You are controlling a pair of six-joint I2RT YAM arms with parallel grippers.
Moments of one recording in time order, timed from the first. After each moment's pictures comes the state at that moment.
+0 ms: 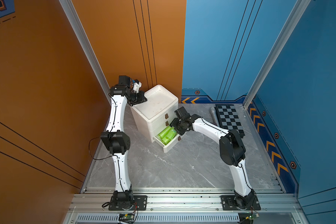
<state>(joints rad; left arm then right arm) 0.05 2.27 2.61 -1.24 0.54 -0.12 0.65 2.18 1.84 -0.60 -0.12 1.21</state>
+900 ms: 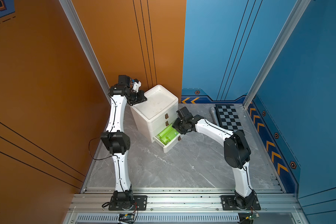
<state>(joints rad) 0.05 2.27 2.63 -1.24 0.55 -0.15 0.65 2.11 1.75 -0.56 -0.12 1.18</state>
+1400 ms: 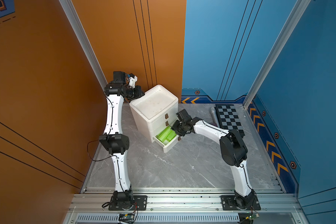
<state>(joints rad) 0.09 2.27 2.73 -1.23 0.56 -0.20 0.64 2.14 1.70 -0.47 -0.17 1.18</state>
